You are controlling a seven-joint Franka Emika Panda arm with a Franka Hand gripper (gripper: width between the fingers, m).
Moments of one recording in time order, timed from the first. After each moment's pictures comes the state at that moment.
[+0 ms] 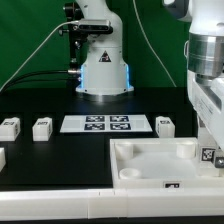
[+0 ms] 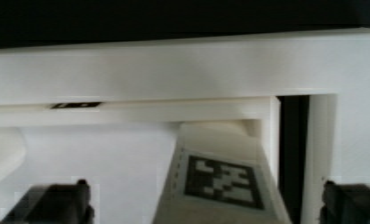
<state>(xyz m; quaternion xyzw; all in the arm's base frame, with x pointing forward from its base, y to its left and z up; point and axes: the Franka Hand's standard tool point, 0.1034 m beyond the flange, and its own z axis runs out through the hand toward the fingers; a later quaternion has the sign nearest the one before) 0.611 0.123 0.059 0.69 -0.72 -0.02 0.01</state>
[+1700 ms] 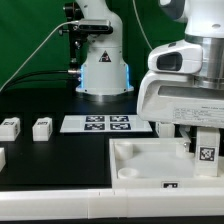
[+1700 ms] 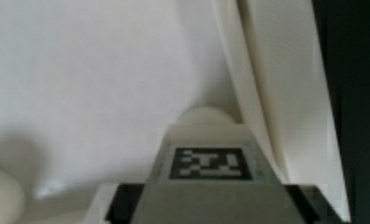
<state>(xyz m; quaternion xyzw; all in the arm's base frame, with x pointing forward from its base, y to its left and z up) 0.611 0.115 0.058 0.99 -0.15 -0.03 0.00</state>
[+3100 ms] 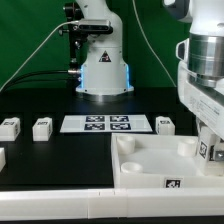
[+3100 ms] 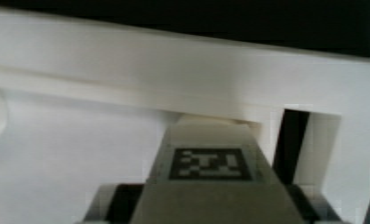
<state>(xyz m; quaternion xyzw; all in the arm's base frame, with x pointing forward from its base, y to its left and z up) 0.612 0.123 0.060 0.68 -0.74 -0.02 0.01</state>
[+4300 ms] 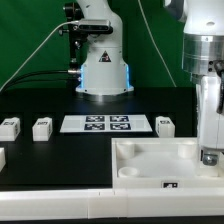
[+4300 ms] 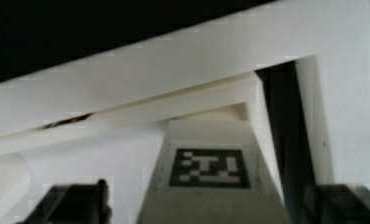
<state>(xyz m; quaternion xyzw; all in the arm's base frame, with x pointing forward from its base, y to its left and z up) 0.611 0.118 0.059 0.60 -0.80 -0.02 0.01</state>
